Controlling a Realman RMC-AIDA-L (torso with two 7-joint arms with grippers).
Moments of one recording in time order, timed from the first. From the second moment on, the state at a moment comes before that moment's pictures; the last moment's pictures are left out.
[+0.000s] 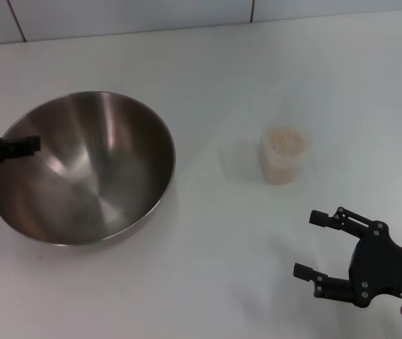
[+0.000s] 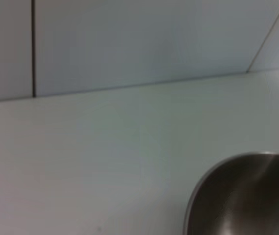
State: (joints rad) left arm -0.23 -2.06 1.19 1.41 2.24 1.18 -2.42; right arm 0.17 2.03 -0.78 -0.25 -1.70 -1.69 0.56
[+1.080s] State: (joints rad) left arm -0.33 -2.06 1.19 1.26 2.25 1.20 -2.39; right arm 0.17 2.03 -0.78 -0.26 -1.70 -1.68 0.55
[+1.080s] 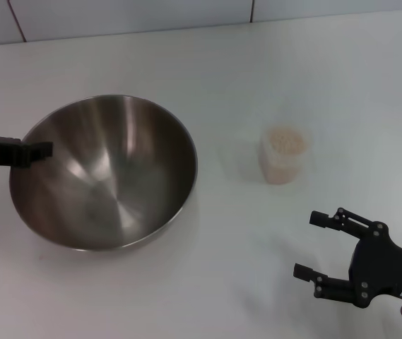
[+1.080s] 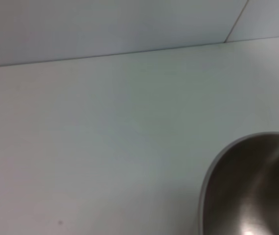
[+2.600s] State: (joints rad) left arm -0.66 -2.06 1.09 0.91 2.23 1.07 -2.23; right arm 0.17 2.03 -0.78 -0.26 -1.70 -1.68 0.55
